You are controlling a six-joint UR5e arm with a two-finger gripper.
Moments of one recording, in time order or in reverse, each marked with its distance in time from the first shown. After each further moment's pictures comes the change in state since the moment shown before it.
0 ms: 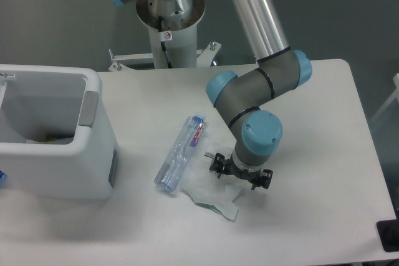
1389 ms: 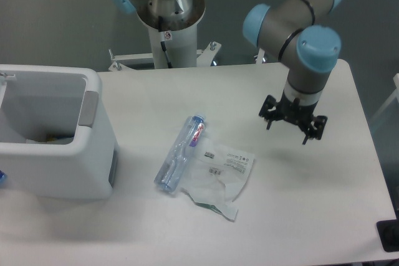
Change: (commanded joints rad) arm 0.186 0.196 -0.097 0.005 -0.014 0.286
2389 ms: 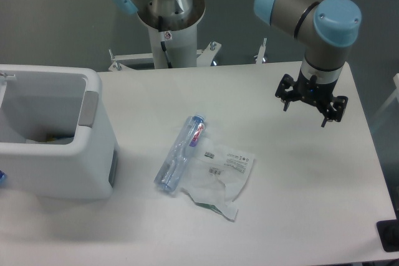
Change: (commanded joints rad) arm 0.103 0.115 0.060 -0.121 0.057 0.222
